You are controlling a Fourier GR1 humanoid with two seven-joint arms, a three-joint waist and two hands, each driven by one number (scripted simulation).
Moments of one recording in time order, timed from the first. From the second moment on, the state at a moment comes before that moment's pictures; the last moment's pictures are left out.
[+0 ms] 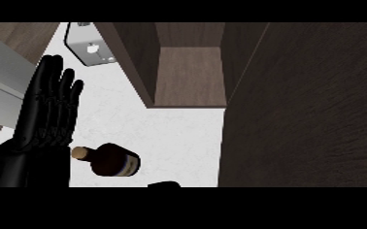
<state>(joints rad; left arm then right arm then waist) -0.33 0.14 -0.48 -2.34 -0.63 0.49 1.10 0.16 -0.18 0.38 -2.51 -0.05 -0.04 0.43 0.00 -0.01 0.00</state>
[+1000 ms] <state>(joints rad) 0.09 0.23 -0.37 -2.35 -0.20 0.47 0.70 0.11 -0.19 0.42 -2.52 -0.04 -0.09 0.46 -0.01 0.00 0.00</state>
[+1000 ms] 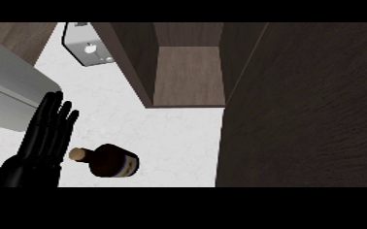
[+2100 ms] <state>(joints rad) 0.24 0.22 -0.14 -1.86 0.14 0.22 0.12 0.14 -0.24 0.44 -2.53 -0.03 -0.11 0.44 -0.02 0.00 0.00</state>
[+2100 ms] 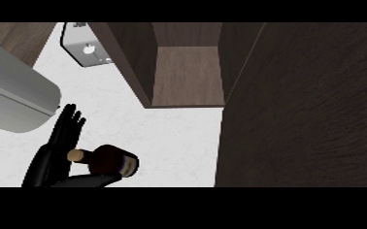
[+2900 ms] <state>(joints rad) 0.23 0.16 -0.13 -1.53 0.17 0.09 -0.14 0.13 -0.25 0.42 -2.53 -0.04 -0.12 0.44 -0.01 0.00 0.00</state>
